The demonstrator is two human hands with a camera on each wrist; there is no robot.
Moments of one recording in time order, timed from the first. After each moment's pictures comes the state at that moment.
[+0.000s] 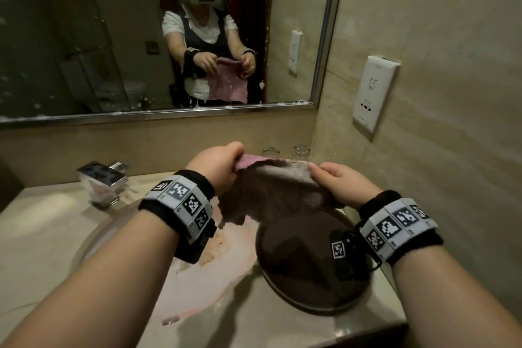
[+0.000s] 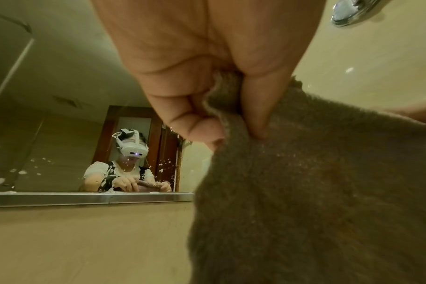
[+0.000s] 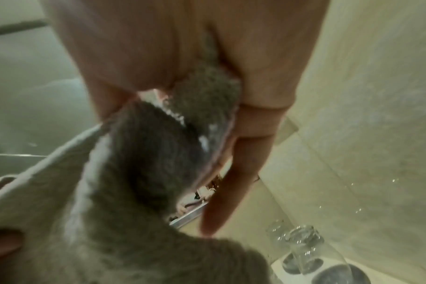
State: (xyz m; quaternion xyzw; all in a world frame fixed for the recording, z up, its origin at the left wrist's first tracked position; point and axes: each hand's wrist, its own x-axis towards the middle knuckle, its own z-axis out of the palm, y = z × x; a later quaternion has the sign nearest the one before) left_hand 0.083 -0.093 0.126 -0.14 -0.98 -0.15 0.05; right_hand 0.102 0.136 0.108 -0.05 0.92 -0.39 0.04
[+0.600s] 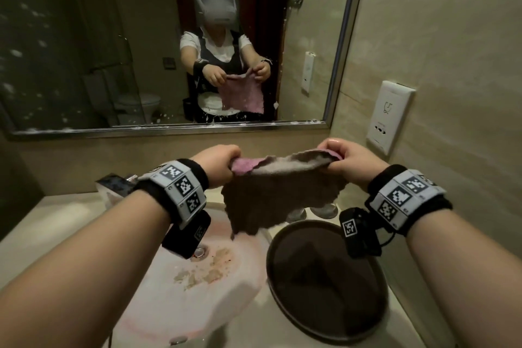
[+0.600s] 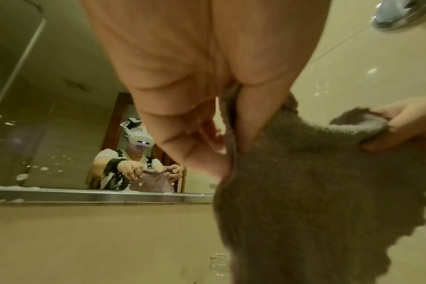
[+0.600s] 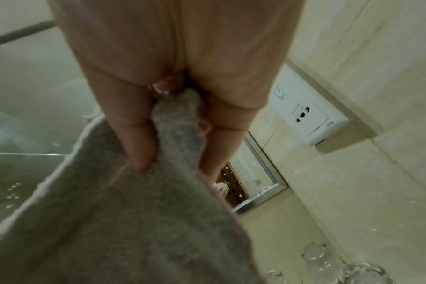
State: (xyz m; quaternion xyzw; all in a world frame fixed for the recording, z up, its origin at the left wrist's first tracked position) left_hand 0.061 -0.123 0.156 -0.12 -0.98 -0.13 0.00; right_hand 0.057 0.128 0.157 -0.12 0.89 -0.44 0.03
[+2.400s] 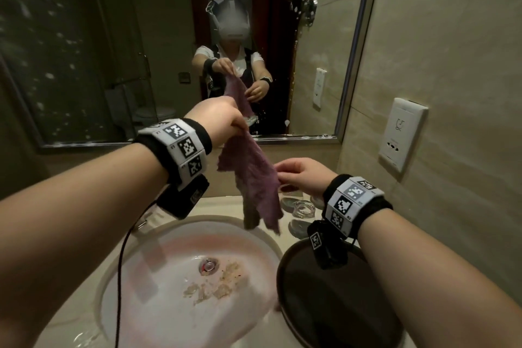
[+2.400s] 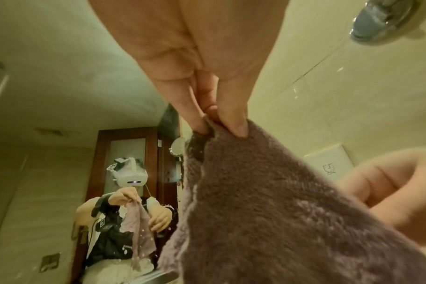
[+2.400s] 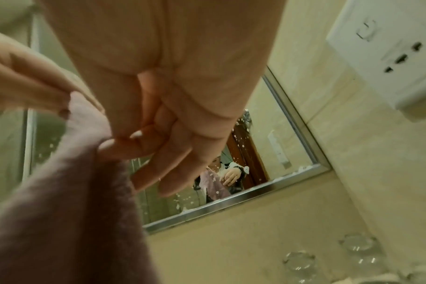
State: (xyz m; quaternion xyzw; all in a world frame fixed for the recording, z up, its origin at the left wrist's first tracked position) left_hand 0.046 -0.139 0.237 -0.16 -0.97 0.03 0.15; right_hand 0.028 0.053 0.142 -0.20 0.83 -0.51 0.11
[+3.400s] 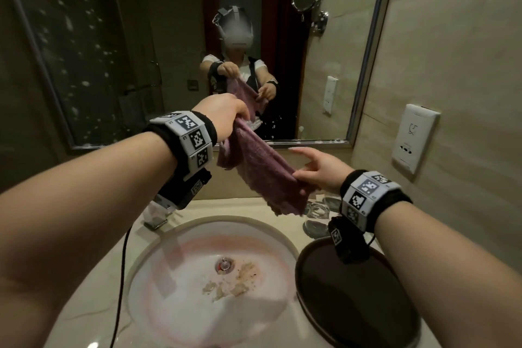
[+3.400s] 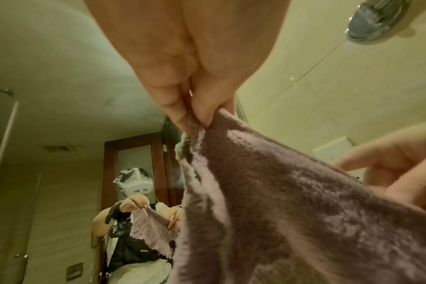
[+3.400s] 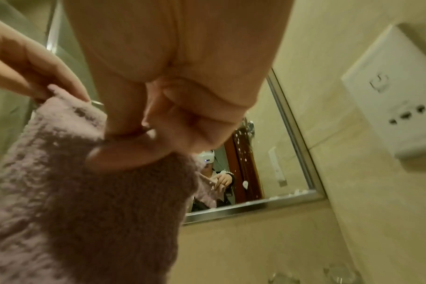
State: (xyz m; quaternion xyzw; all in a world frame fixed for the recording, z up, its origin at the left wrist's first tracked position) left_hand 0.071 -0.182 0.250 -0.13 -0.97 -0.05 0.18; right_hand 0.053 0.037 0.163 -0.18 0.90 -0.40 0.04
